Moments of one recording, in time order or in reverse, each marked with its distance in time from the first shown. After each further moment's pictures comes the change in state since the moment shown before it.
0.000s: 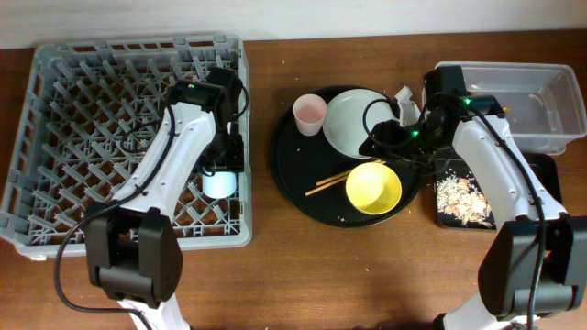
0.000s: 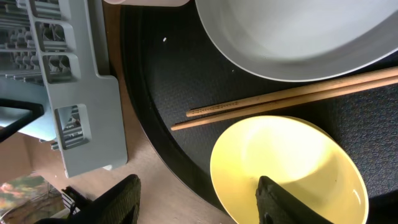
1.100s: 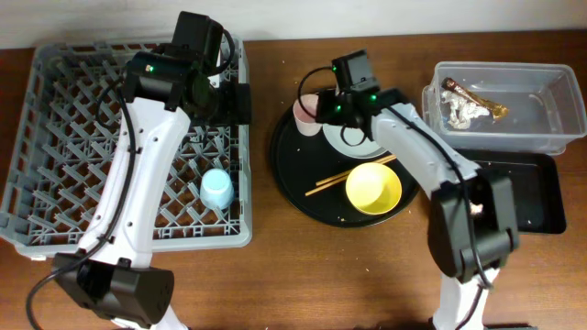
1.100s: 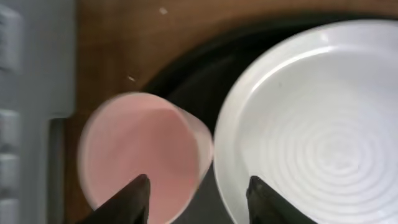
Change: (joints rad) left arm 0.000 -0.103 0.336 -0.019 0.056 -0.010; right arm 0.312 0.278 0.189 0.460 0.534 0.336
